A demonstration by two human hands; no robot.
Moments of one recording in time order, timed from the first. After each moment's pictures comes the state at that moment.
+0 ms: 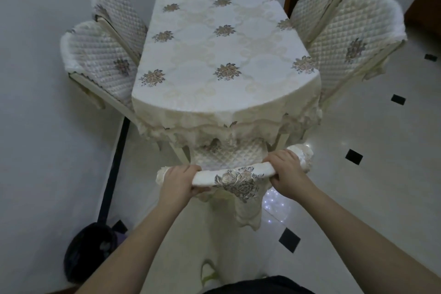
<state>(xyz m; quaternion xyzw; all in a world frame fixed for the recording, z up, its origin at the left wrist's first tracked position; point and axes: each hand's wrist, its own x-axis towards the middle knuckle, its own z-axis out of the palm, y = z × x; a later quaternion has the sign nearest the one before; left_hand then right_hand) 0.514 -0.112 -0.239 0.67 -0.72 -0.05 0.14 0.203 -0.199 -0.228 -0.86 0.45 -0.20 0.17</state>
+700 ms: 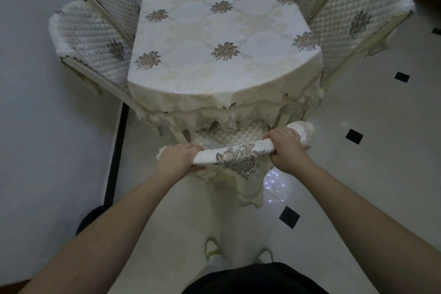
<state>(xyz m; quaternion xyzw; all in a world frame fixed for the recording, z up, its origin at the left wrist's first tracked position) 0.529 -0.132 -0.233 0.60 -0.80 -0.03 0.05 0.209 -0.200 -0.221 -0.83 0.52 -0.14 0.18</state>
